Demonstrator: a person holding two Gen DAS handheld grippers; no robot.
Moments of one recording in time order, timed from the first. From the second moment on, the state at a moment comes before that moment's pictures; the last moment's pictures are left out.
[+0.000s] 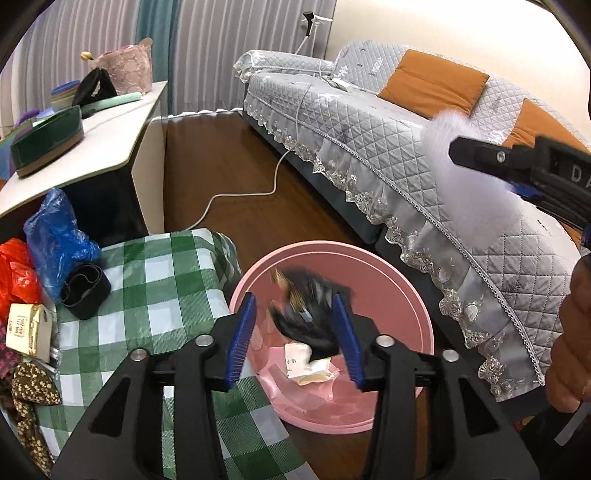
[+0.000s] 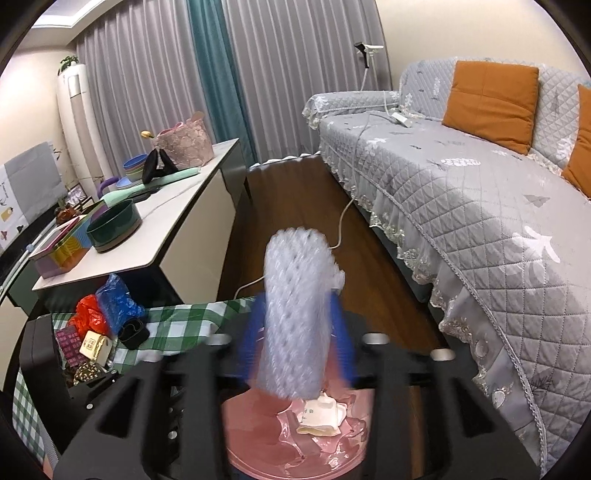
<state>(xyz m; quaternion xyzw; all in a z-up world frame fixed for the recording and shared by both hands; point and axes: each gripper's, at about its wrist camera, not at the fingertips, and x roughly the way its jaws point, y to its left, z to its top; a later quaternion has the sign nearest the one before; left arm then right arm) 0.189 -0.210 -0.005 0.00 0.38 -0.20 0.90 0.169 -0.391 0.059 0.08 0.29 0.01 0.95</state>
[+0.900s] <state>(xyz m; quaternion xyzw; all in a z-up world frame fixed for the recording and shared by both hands) 0.129 -0.115 0.081 -0.03 0.32 -0.16 0.93 0.145 -0.366 0.072 0.08 0.26 0.04 0.96</state>
